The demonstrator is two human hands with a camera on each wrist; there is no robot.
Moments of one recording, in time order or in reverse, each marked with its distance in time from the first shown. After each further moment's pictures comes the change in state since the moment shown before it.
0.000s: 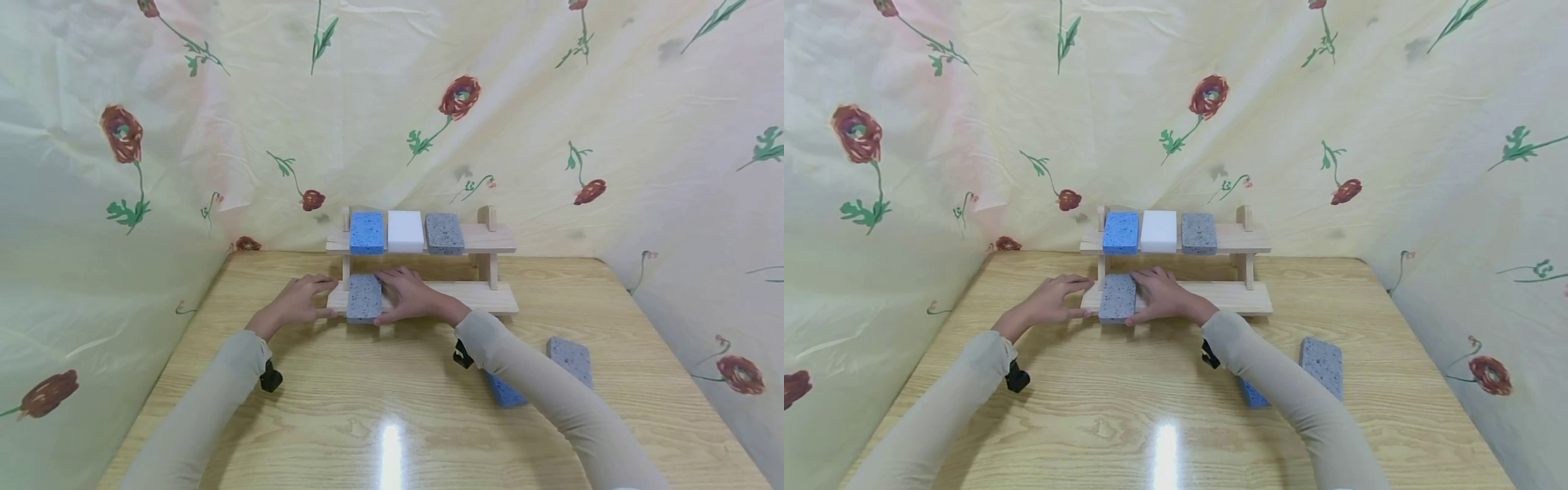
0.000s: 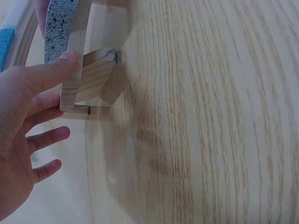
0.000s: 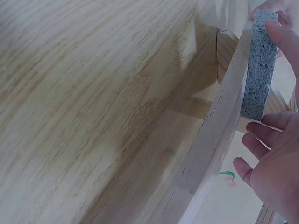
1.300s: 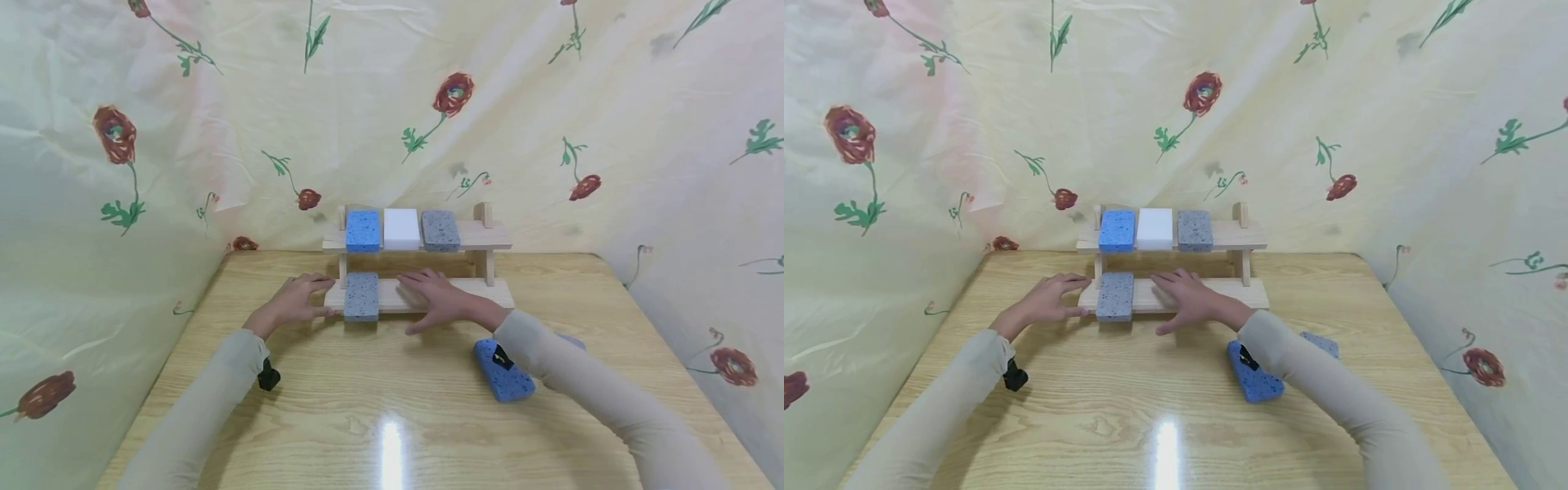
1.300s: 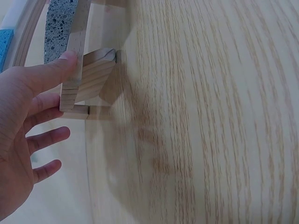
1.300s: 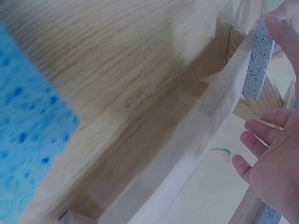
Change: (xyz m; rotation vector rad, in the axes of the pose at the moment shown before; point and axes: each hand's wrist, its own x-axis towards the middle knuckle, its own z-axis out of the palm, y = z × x) left_hand -0.002 0.004 -0.003 0.005 -0.019 -0.009; right_hand -0.059 0.015 -0.023 -0.092 -0.051 -0.010
